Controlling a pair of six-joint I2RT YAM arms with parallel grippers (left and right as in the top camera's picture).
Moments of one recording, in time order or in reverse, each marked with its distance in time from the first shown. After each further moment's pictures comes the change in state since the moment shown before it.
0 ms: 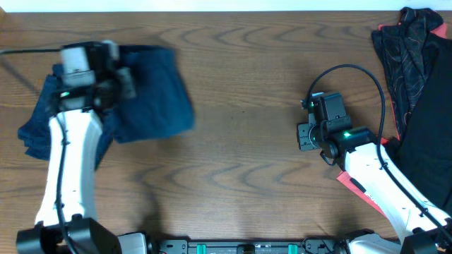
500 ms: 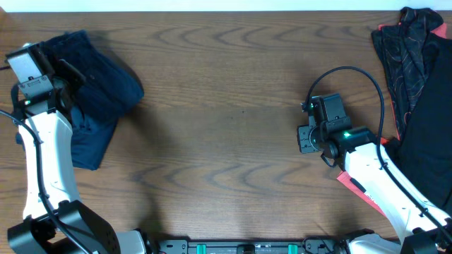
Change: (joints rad) left arm 0.214 0.052 0.000 0.193 -0.181 -0.288; right arm 0.000 0.000 0.000 -0.034 -0.001 0.000
